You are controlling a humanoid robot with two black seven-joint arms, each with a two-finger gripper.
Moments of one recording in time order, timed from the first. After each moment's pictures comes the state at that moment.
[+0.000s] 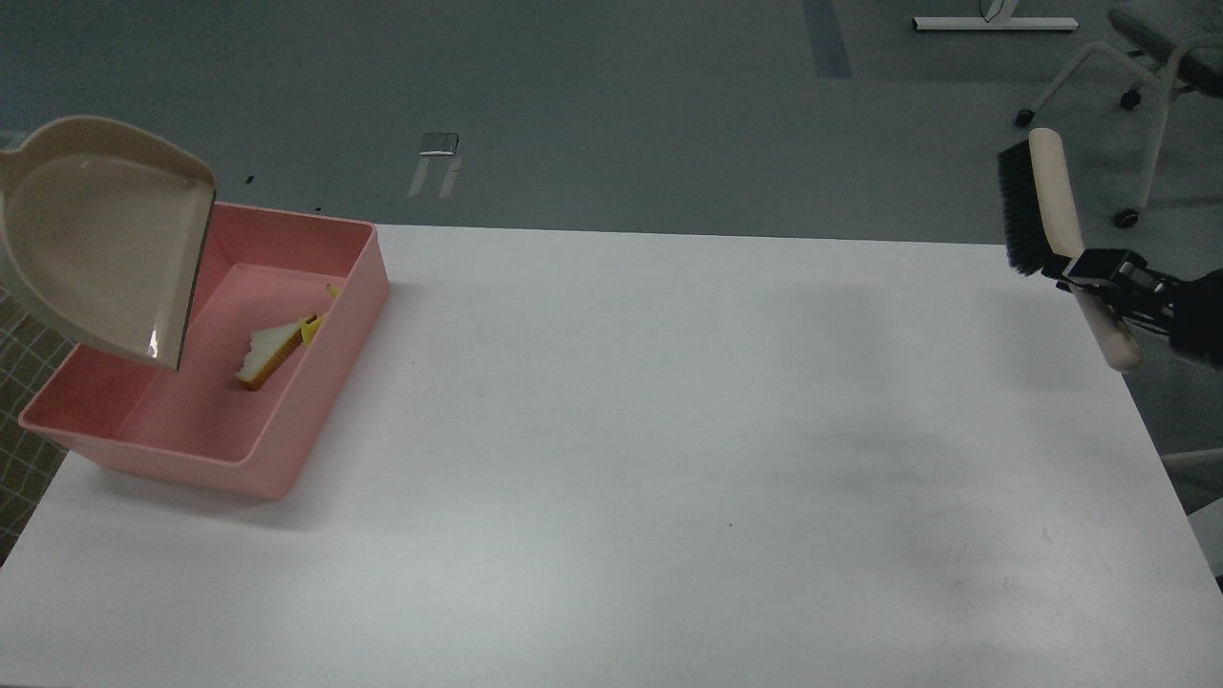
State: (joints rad) left arm -0.13 1.50 -1.28 -1.09 1.02 -0.42 -0.49; right arm 0.56 -0.94 0.86 1.19 -1.21 0.47 0.13
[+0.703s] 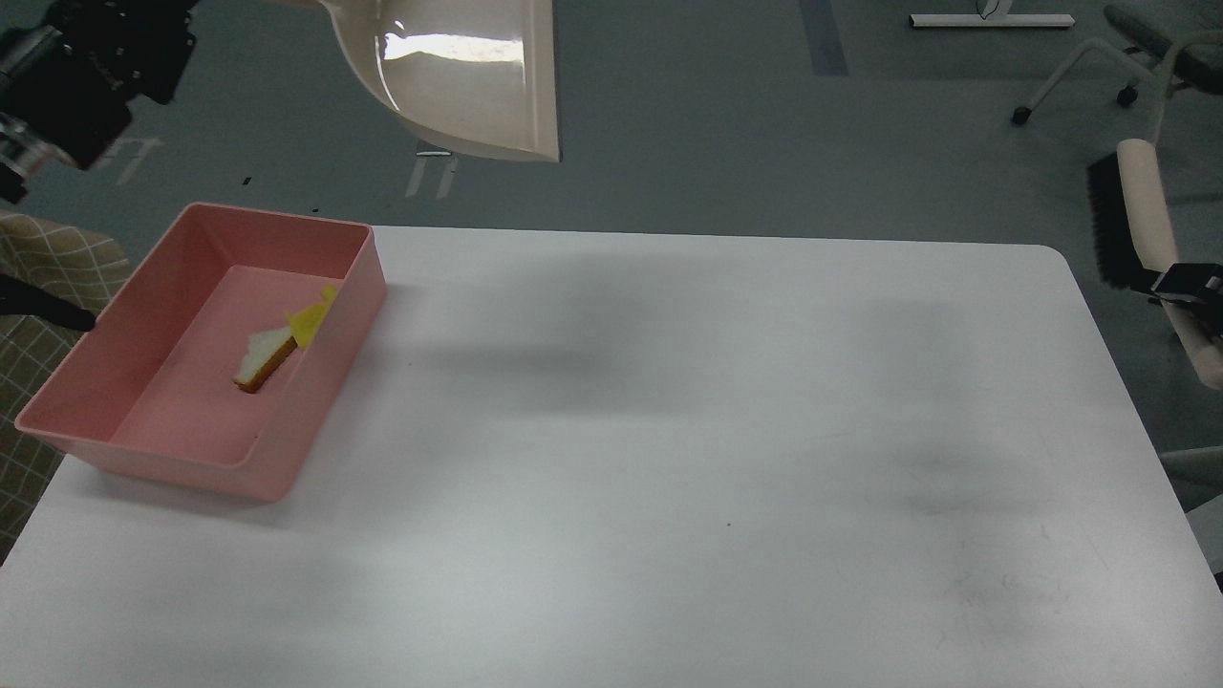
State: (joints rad) left arm -0.63 0.59 -1.17 -1.04 0.95 -0.42 -0.34; right arm 0.54 -1.06 0.84 1.23 -1.29 0.48 0.13
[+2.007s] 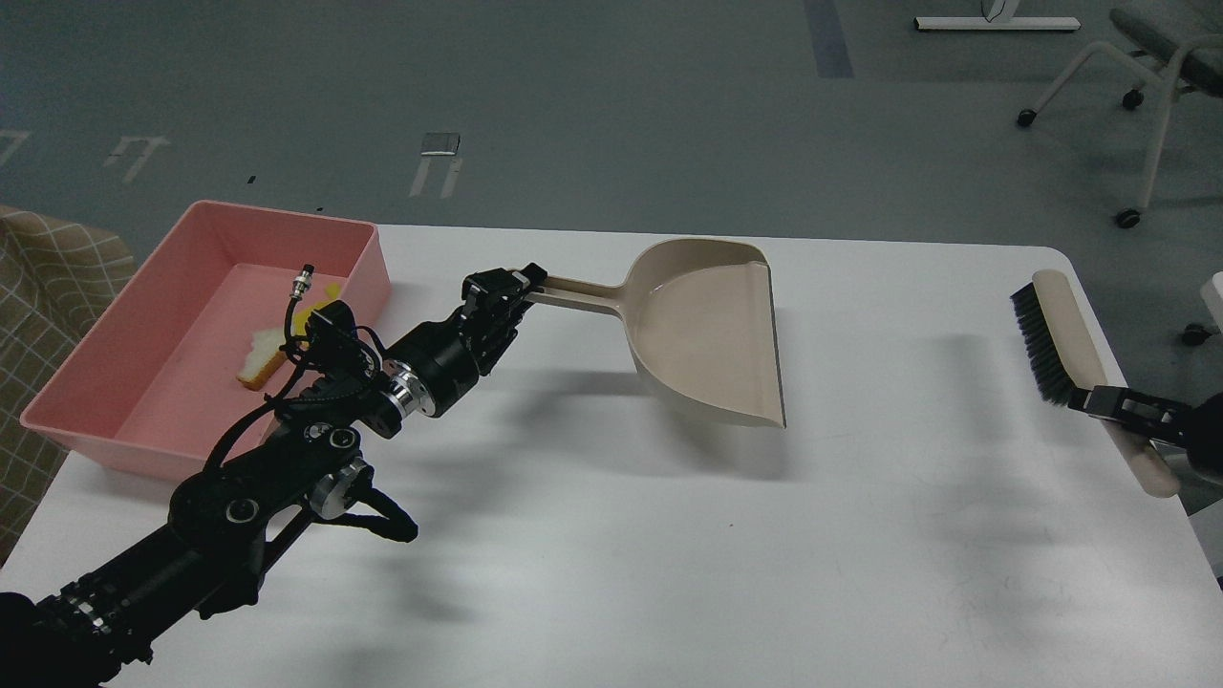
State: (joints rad) left arm -0.44 0.29 -0.76 -1.04 0.95 -0.10 -0.33; right arm 0.37 -0.96 0.82 1.22 -1.43 0.47 0.14
